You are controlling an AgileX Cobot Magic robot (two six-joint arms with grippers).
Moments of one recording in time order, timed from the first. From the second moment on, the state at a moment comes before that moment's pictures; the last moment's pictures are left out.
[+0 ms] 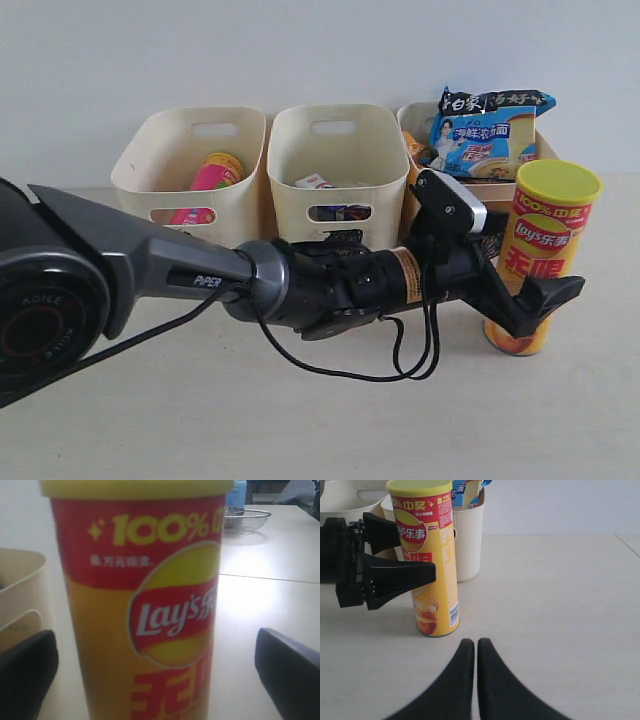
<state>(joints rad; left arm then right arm) -0.80 2.43 -1.59 0.65 -0.79 -0.45 0.05 0.00 0.00 0.02 0.33 -0.01</state>
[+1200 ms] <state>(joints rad) -0.82 2.46 -1.73 0.82 -0.65 -0.60 0.05 0.00 0.00 0.02 0.33 -0.01</state>
